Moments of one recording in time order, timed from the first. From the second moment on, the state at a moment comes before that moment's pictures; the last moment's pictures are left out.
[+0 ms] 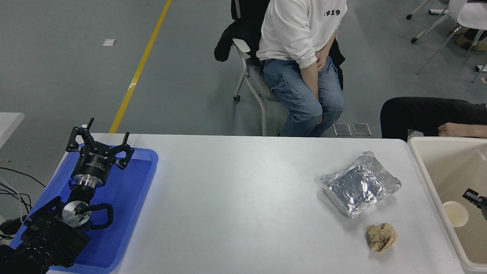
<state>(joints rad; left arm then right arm) -0.63 0.20 -0.89 -0.20 -0.21 -0.79 -0.33 0.68 -0.55 -0.22 0.20 -0.67 0.13 0.00</state>
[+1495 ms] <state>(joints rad) -0.63 0.19 -0.89 -0.20 -0.21 -0.79 -0.32 2.01 -0.44 -1.12 1.31 -0.39 0.61 -0.01</state>
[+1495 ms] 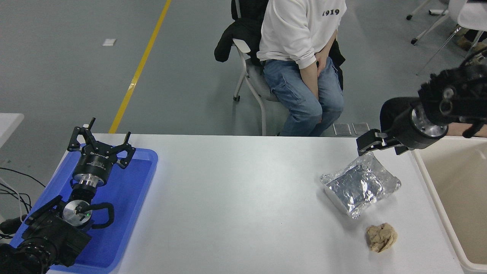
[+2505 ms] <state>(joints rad) -0.63 0.20 -0.89 -0.20 -0.21 -0.79 -0.33 2.47 -0.37 -1.34 1.62 -0.19 0.78 -0.01</state>
